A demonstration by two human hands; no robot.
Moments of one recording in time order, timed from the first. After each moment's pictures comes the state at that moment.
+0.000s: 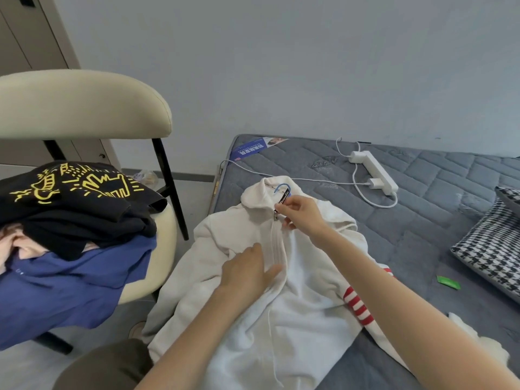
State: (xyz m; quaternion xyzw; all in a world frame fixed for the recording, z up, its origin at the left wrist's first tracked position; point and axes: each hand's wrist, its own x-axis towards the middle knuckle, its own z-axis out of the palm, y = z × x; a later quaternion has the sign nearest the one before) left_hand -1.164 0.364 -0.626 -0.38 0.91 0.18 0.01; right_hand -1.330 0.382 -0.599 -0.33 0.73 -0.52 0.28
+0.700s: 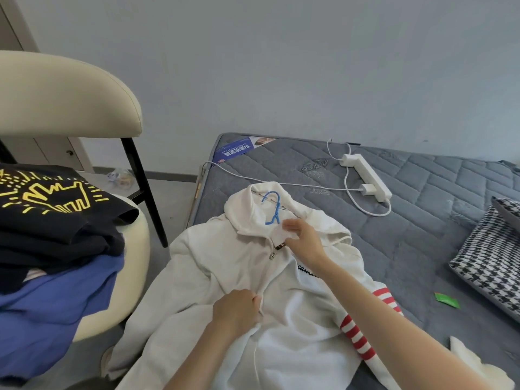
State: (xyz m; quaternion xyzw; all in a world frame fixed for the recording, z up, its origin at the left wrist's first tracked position) left_hand -1.200 0.337 -0.716 -0.36 0.88 0.28 0.11; right_hand -1.385 0.377 -0.673 -0.33 0.81 -0.43 0.22
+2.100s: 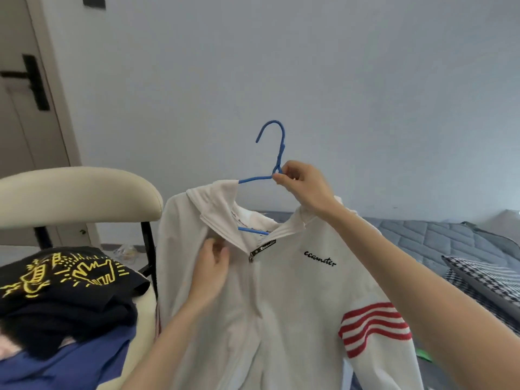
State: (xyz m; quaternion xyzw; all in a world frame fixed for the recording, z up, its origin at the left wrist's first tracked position) left_hand -1.182 0.296 -0.520 -0.32 0.70 0.48 -0.42; right_hand -1.352 0.380 -0.367 -0.49 0.76 -0.43 -0.03
